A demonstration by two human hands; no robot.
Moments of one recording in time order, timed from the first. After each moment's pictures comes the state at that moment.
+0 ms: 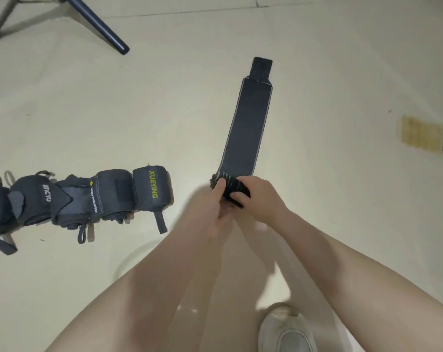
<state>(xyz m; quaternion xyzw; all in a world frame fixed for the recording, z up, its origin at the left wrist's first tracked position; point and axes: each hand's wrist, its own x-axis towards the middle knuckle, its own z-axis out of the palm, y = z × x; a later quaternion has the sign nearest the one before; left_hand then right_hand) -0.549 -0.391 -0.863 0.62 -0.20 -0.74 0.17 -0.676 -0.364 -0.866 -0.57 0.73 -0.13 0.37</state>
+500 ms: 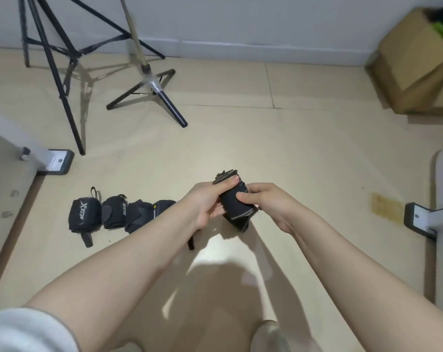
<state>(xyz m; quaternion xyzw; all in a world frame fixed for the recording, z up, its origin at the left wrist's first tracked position) -0.501 -0.429 -0.660 0.53 -0.27 -0.77 0.23 -0.644 -0.386 -0.641 -0.37 0.63 -0.26 0.62</state>
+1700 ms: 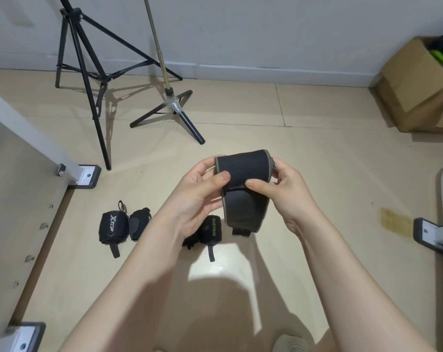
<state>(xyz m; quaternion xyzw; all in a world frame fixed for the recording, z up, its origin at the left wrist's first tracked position) -0.421 -0.434 -0.571 0.36 -0.33 -0.79 0.37 -0.584 -0.400 -0.556 -0.39 0.56 -0.50 0.53</state>
